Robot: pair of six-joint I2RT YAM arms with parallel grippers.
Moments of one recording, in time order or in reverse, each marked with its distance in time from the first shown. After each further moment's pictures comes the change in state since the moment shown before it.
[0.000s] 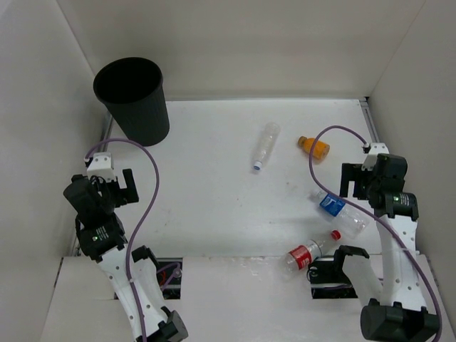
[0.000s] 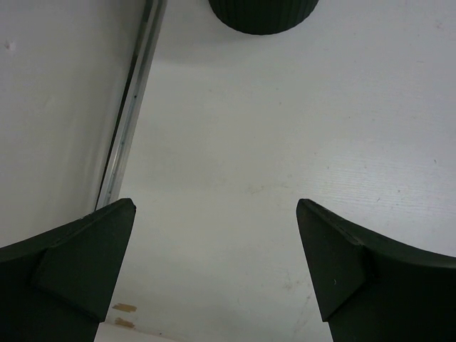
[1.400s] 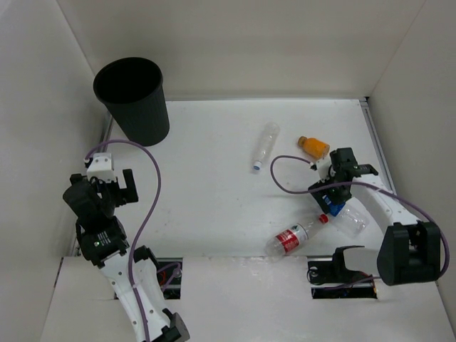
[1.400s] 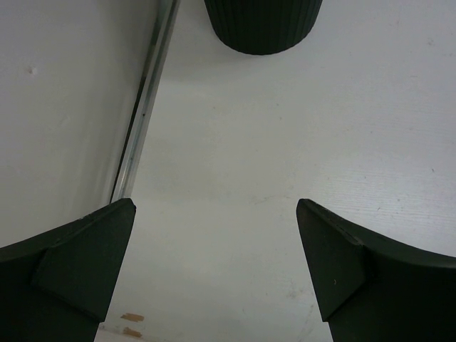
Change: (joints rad) left arm 0.002 -0.036 0.011 0.017 0.013 0.008; right arm 0.269 0.434 -0.084 0.017 0.059 -0.337
